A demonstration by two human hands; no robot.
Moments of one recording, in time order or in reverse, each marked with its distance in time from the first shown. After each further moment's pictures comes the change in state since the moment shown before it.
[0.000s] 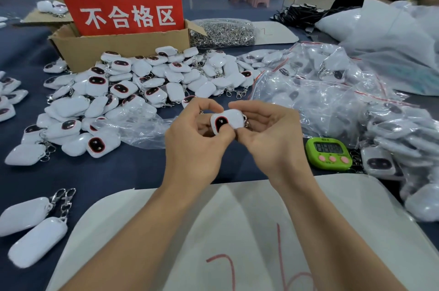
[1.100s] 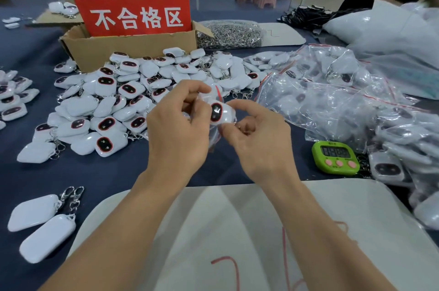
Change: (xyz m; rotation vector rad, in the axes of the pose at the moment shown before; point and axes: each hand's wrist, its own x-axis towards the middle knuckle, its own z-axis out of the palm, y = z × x) left_hand 0.022 0.012 -0.025 0.248 0.183 0.184; right_hand -0.001 0.001 0.021 -0.313 -0.024 -0.004
